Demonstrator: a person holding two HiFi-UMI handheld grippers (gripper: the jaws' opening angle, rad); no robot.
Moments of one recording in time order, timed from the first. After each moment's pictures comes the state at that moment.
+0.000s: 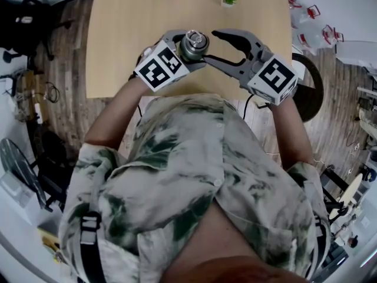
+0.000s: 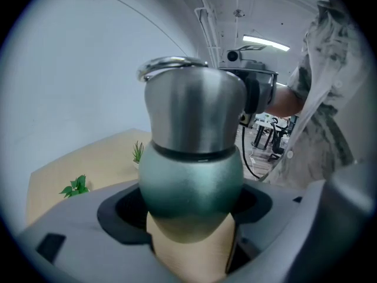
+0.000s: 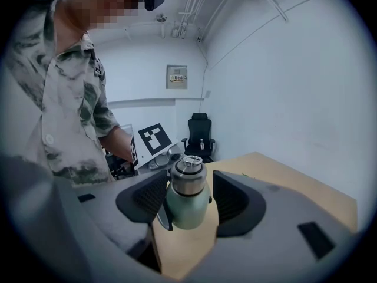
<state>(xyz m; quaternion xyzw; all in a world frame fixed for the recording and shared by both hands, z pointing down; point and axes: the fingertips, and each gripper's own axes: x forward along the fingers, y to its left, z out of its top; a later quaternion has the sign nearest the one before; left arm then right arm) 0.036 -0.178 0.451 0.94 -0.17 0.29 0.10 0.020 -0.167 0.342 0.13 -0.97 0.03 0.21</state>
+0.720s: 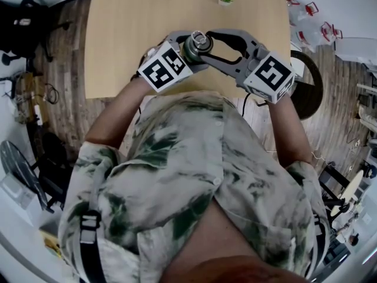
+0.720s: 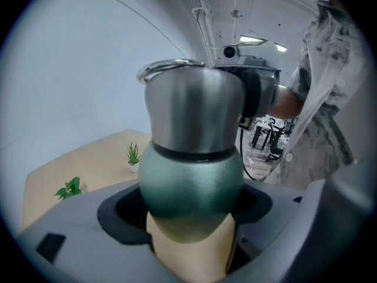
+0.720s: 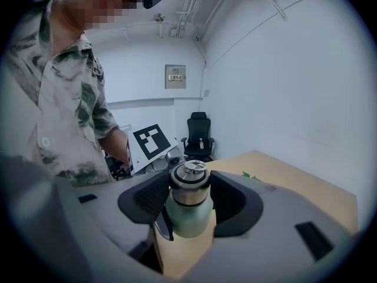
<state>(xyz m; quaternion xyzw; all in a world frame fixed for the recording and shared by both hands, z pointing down) 0.053 -0.169 0.450 0.94 -0.15 0.29 0.10 0.018 -0.164 0.343 0.13 -0.97 0.04 0.22</state>
